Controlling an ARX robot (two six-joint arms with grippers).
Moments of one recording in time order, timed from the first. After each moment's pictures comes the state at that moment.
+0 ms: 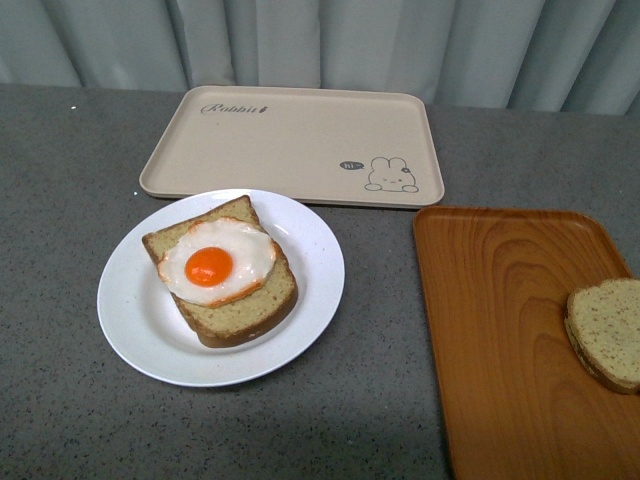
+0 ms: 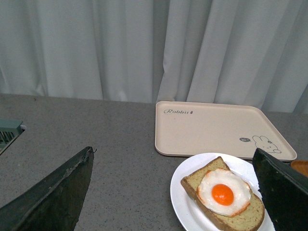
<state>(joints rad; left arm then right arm) 0.00 0.00 0.02 0.00 0.00 -0.01 0.01 0.02 0.01 -0.03 0.07 -0.02</state>
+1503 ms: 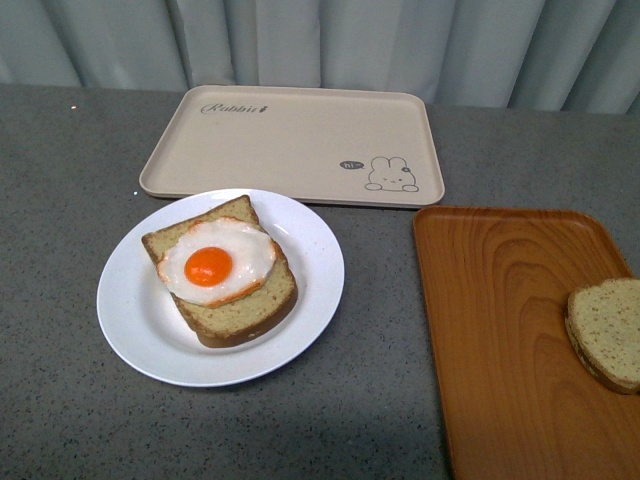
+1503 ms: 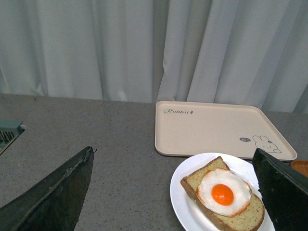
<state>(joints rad) 0.00 0.00 0.02 0.00 0.00 0.00 -0.43 1.97 0.76 0.05 -0.49 -0.05</state>
